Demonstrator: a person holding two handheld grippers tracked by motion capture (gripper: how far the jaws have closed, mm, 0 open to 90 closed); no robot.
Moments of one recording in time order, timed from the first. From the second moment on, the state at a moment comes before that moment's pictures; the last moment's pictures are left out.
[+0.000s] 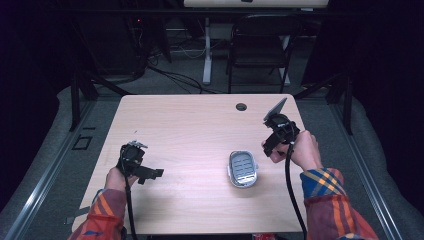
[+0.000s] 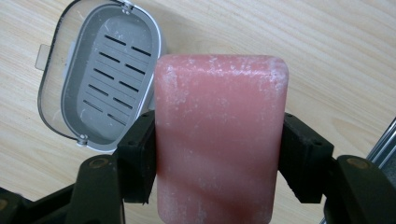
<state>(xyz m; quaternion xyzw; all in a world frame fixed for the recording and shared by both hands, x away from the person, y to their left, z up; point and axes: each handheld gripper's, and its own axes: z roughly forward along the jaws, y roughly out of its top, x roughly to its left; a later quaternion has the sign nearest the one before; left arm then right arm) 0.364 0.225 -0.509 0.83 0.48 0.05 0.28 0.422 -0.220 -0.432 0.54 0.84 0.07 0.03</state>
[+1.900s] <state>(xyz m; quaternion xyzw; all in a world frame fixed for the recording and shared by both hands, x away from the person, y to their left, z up) 0.365 0.224 -0.509 0.84 0.47 0.05 0.28 0.430 -0.156 -0.468 0.48 0.87 0.04 -0.02</state>
